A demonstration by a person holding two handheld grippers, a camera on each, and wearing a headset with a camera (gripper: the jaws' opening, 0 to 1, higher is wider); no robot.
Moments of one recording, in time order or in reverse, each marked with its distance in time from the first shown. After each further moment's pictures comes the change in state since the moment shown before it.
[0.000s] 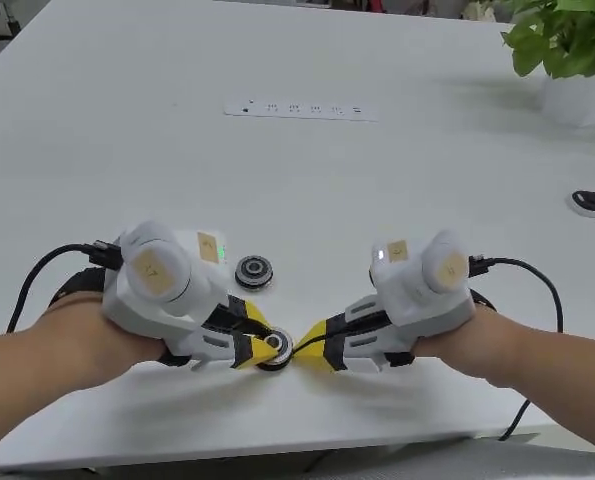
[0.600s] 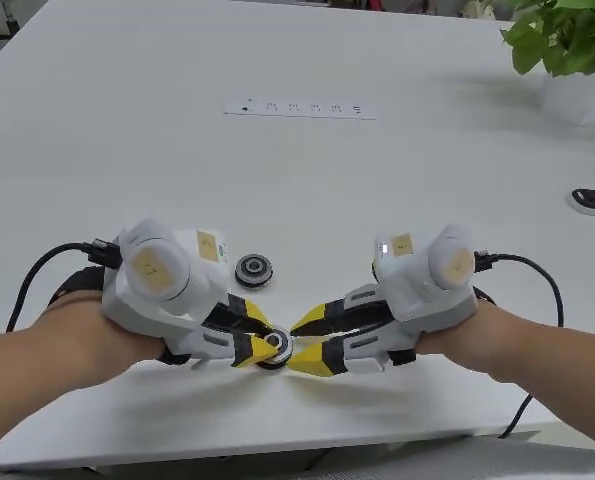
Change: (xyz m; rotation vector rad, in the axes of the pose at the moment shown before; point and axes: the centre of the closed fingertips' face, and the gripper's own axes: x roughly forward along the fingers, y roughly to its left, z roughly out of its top) left arm 0.000 0.000 0.000 -0.001 -0.001 0.000; right arm 0.000 0.003 0.011 -0.034 -0.042 0.005
